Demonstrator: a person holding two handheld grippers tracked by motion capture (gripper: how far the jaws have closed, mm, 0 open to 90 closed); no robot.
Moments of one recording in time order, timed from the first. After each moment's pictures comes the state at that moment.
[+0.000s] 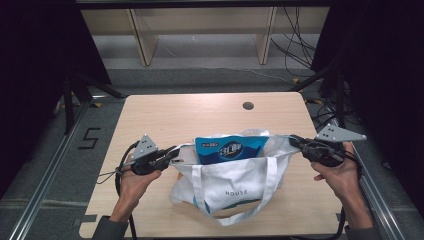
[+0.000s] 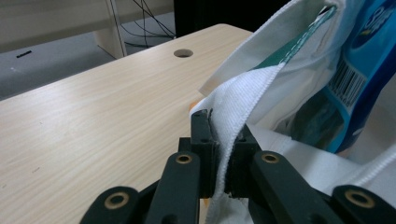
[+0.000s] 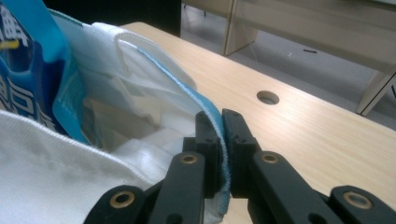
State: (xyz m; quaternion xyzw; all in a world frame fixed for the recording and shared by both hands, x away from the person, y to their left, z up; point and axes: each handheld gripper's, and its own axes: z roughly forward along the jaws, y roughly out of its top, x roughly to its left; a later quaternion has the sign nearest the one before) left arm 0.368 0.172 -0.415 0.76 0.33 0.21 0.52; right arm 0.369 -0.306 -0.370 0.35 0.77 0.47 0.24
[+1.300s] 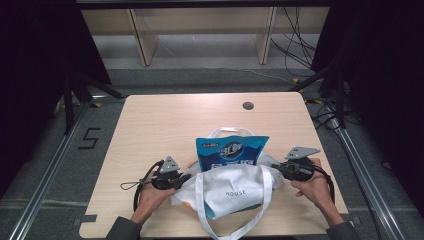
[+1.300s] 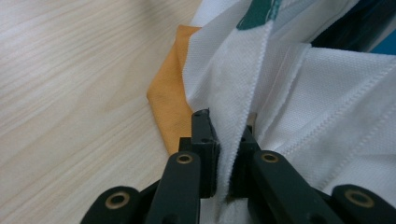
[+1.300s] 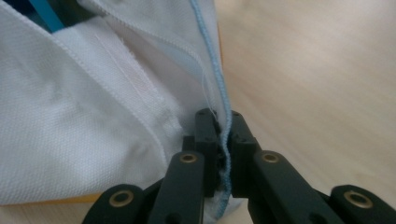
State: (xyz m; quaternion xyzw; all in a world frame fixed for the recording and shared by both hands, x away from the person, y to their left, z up) left arm 0.377 0.146 -0.509 0.84 0.34 0.13 0.41; right arm 0.390 -0.282 -0.476 0.36 0.85 0.35 0.15
